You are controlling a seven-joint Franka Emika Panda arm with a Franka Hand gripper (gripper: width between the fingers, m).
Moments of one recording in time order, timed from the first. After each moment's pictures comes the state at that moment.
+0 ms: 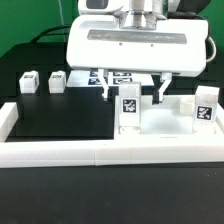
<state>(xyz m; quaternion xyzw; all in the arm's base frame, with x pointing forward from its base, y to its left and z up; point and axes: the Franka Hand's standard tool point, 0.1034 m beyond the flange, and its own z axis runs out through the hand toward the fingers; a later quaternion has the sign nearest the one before) 0.617 0.004 0.074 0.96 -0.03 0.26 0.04</state>
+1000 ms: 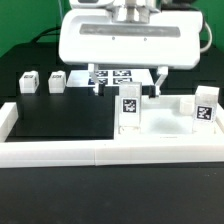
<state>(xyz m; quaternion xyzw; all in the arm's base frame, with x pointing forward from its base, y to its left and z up) 0.615 -0.005 0.090 0.98 -0.04 0.20 0.02</state>
